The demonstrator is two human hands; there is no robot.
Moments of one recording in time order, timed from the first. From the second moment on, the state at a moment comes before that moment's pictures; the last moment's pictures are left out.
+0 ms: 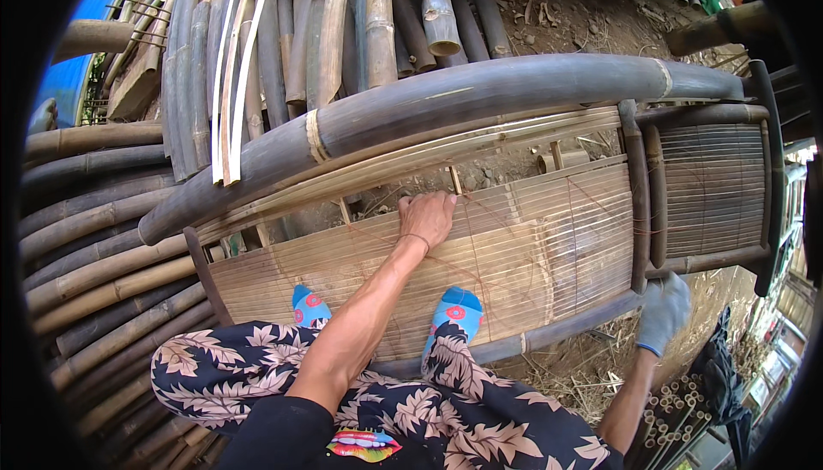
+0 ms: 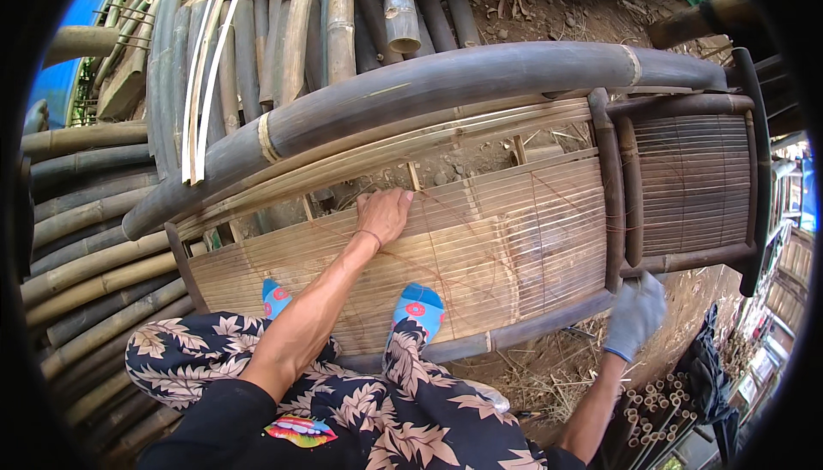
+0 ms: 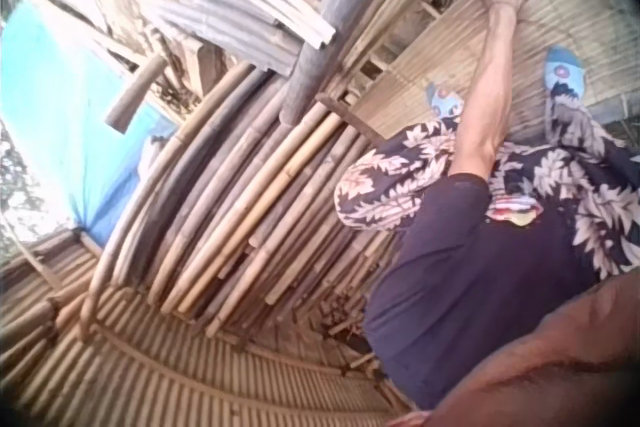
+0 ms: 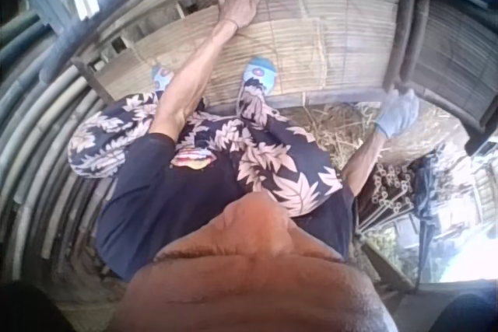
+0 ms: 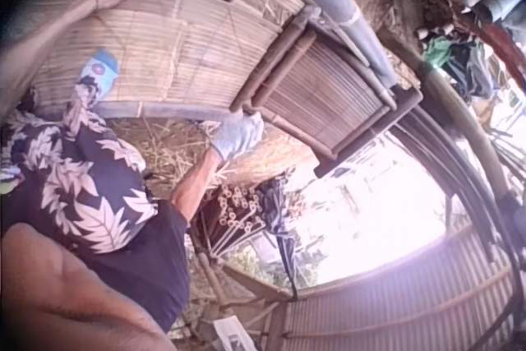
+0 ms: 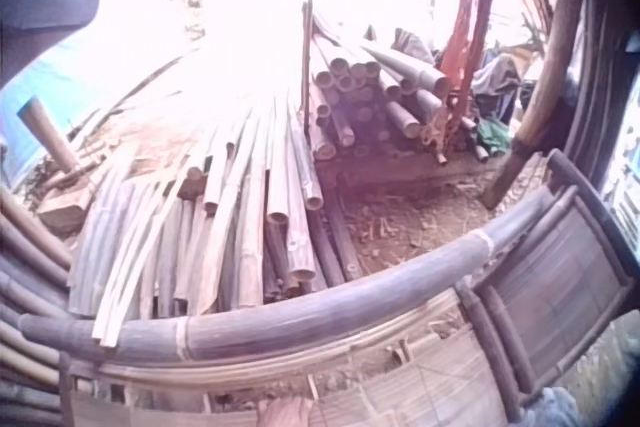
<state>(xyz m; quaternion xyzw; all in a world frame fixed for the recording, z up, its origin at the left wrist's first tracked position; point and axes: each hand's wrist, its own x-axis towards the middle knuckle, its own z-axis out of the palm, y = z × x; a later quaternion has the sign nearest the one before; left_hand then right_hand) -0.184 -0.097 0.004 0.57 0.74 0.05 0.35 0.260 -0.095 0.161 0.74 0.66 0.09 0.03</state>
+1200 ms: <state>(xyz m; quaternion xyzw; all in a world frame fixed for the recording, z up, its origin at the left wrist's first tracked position) -0.196 -0.085 0.009 0.53 0.70 0.02 0.49 0.028 0.013 0.096 0.49 0.73 -0.39 0.27</state>
